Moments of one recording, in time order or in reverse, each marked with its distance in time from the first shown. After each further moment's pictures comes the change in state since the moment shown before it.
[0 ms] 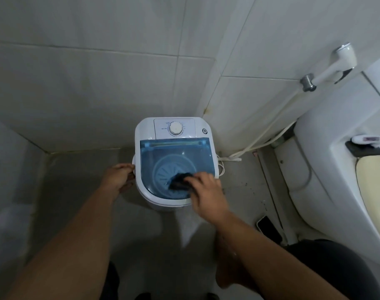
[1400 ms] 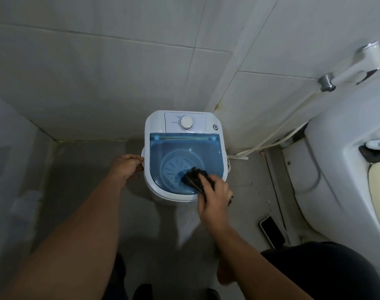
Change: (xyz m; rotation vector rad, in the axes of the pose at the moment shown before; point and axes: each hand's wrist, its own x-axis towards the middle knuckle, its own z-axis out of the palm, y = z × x) left_hand 0.001 0.005 -0.002 0.004 -0.024 0.011; right_hand -0.028 -0.021 0.028 0.088 0.207 0.202
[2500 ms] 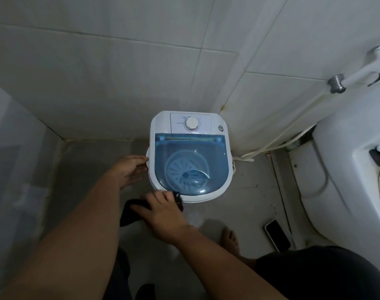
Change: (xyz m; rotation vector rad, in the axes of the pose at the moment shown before) left_hand -0.003 0.006 -0.013 -0.040 -0.117 -0.127; right_hand -0.004 -0.107 0.042 0.034 -0.405 -0.590
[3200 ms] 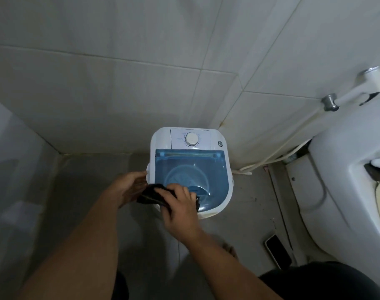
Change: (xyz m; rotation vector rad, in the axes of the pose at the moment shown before) left_hand -0.002 0.000 -0.004 -0.070 -0.071 -0.068; right_hand 0.016 0.035 -0.029 0.139 0.297 0.317
